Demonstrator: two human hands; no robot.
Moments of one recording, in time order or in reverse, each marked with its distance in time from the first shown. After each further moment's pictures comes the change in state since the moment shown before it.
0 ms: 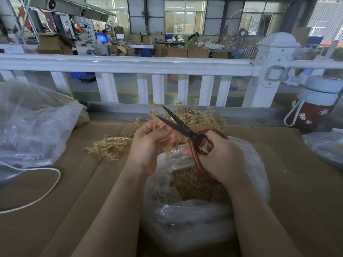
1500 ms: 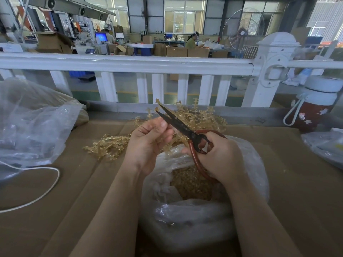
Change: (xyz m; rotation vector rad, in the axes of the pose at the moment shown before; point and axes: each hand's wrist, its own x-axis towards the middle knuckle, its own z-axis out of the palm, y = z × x) left_hand 0.001 -0.002 -0.006 -0.099 0.021 -0.033; right_hand 0.001 0.006 0.006 0.012 0.067 -0.063
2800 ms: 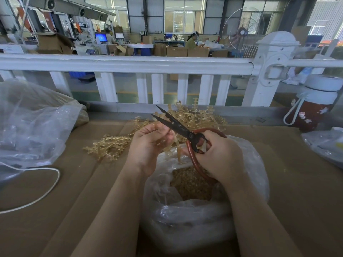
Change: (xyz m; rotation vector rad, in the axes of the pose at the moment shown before) left_hand 0.000 -0.003 0.002 0.060 -0.013 0.006; right_hand 0.003 -0.006 -0.003 -0.094 -0.092 0.037
